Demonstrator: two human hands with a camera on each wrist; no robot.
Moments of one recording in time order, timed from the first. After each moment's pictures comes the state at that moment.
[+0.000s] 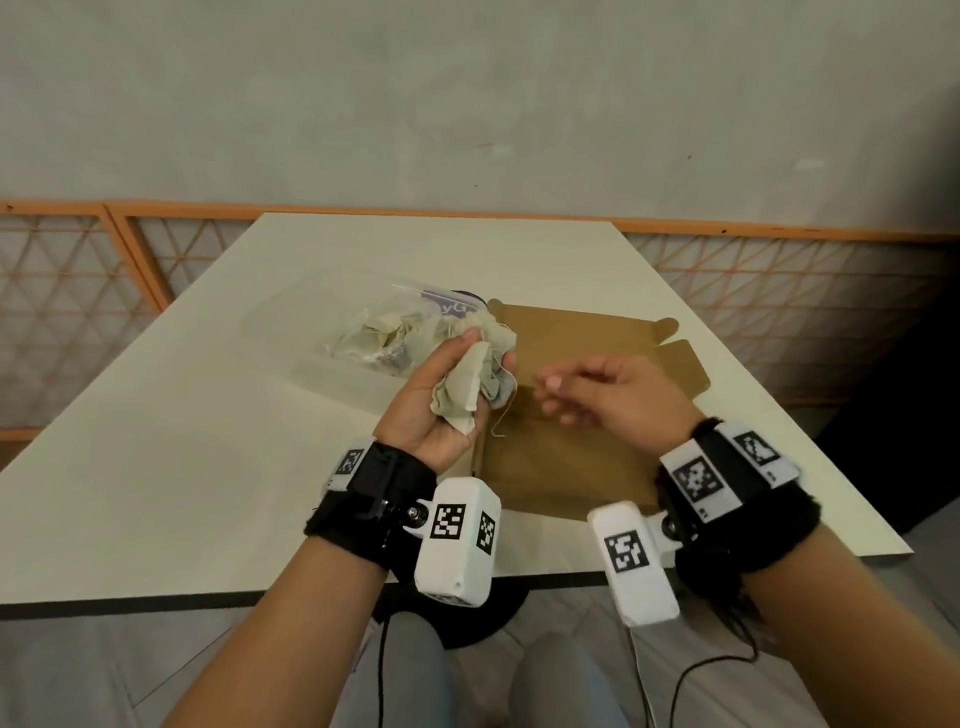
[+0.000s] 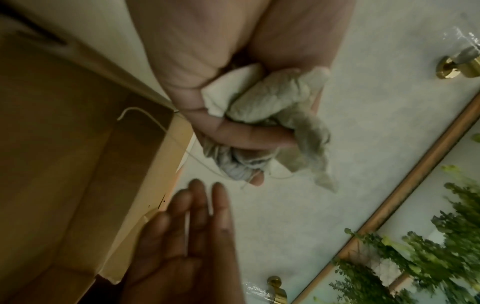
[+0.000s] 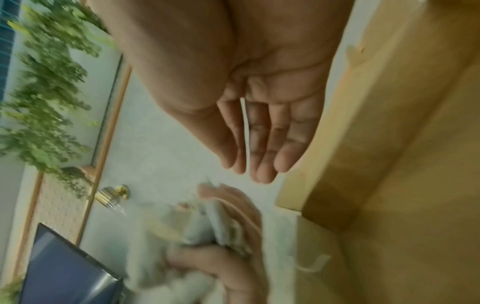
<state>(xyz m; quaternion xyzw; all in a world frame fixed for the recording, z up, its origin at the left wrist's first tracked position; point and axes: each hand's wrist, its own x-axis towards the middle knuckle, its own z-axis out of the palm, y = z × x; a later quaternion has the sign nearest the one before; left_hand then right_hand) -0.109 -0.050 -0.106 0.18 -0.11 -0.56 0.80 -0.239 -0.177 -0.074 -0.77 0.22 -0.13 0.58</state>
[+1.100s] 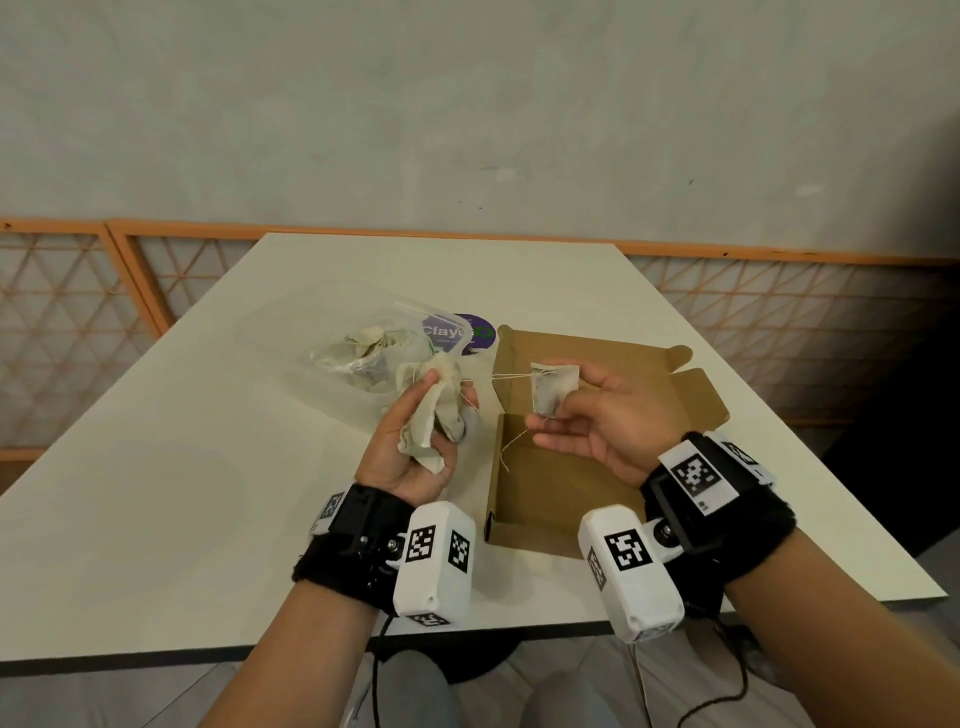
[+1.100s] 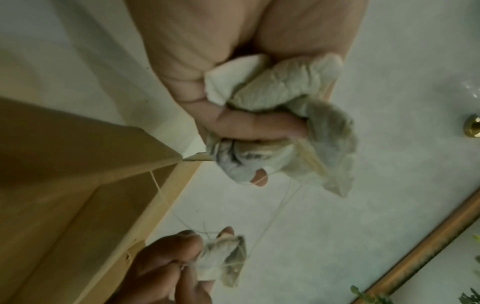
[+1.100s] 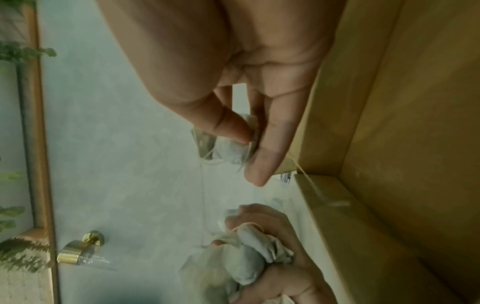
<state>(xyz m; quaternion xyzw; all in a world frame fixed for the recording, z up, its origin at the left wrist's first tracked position) -0.068 -0.039 -0.139 0.10 -0.04 -0.60 0.79 -0.205 -0.175 -0.076 -0.59 0.23 -0.14 0.77</state>
